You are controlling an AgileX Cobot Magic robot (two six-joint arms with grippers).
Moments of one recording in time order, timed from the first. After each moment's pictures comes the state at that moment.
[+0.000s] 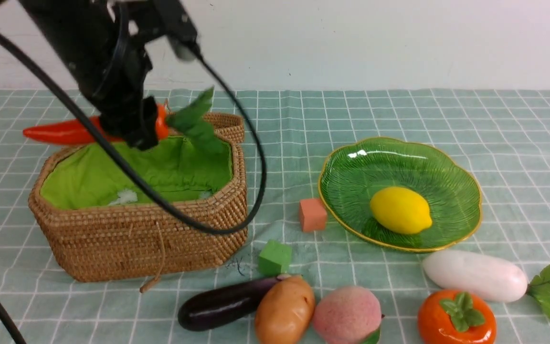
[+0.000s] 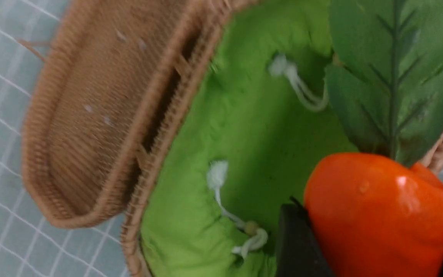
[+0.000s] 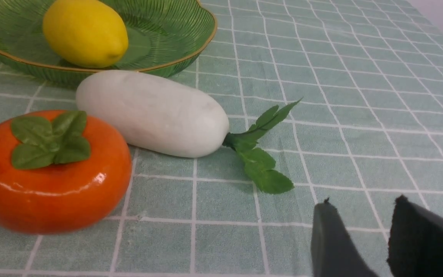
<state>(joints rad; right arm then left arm) 0.02 -0.01 0.02 -0.27 0.39 0.13 -0.27 1.76 -1.73 0.02 1.19 0.83</state>
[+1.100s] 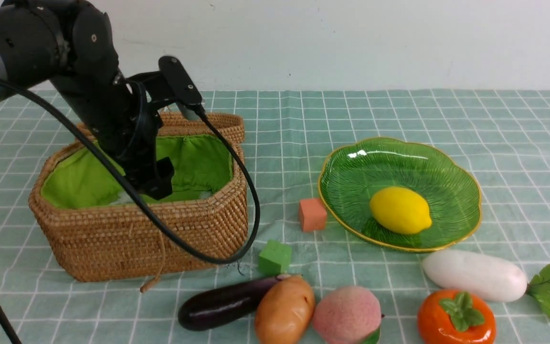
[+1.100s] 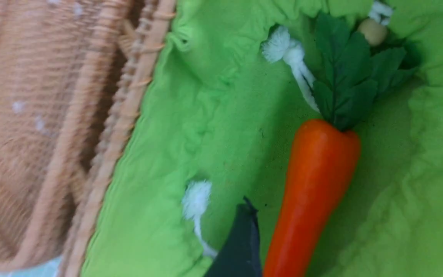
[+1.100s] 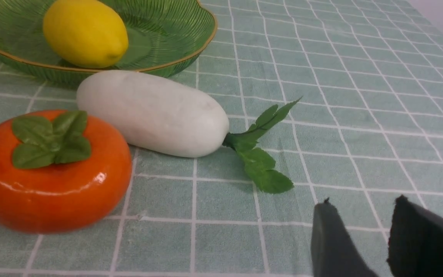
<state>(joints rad) 0.02 -0.01 0.02 -0.27 0.39 0.13 -0.26 1.77 -1.56 -0.01 0.97 0.79</state>
